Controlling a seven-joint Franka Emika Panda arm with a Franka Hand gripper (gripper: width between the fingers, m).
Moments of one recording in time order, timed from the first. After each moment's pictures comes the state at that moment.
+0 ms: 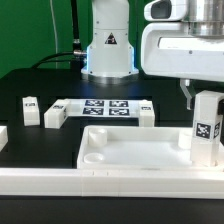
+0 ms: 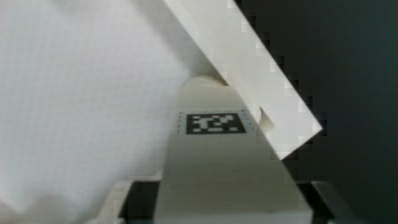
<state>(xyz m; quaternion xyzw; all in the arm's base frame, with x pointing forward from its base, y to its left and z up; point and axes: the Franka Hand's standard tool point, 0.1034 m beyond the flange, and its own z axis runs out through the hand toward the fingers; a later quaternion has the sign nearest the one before) 0.631 0.103 0.105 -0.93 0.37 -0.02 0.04</state>
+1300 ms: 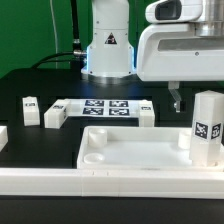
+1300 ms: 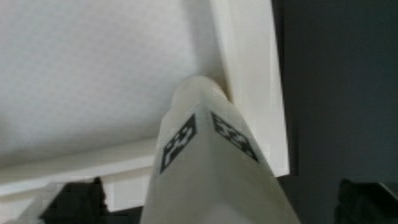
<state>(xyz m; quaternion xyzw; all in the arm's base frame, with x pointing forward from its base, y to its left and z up) 0.630 0.105 0.105 -1.00 0.07 -0.03 0.03</state>
